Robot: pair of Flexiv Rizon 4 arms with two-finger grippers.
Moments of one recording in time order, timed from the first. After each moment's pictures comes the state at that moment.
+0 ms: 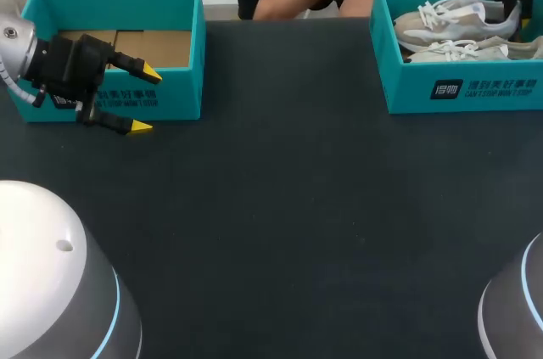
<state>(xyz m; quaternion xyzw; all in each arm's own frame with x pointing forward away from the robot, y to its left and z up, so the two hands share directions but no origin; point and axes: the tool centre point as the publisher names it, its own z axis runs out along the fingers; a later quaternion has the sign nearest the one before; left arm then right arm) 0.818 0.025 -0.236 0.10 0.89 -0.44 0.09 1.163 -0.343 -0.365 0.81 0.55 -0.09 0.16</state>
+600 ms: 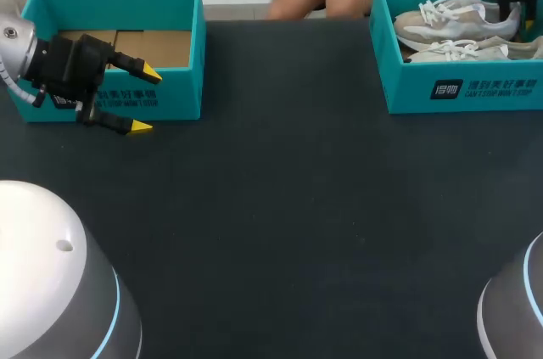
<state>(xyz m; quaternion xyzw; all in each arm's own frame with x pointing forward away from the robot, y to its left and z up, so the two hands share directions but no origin) 0.818 0.025 -0.236 0.10 0.89 -0.44 0.09 1.167 -0.347 -0.370 0.82 0.55 -0.09 0.16</state>
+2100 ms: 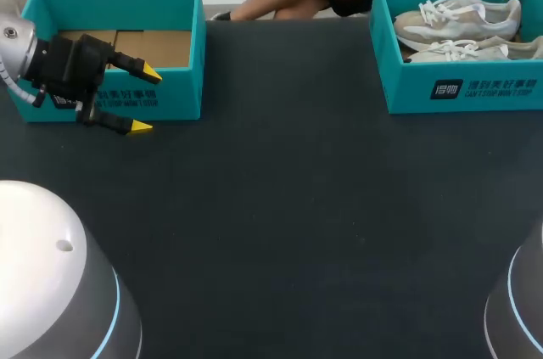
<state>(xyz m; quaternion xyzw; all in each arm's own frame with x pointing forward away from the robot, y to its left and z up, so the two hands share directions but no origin) 0.818 0.025 -0.236 0.10 0.89 -0.44 0.09 1.067 -0.276 -0.224 0.82 0.57 0.00 0.05</state>
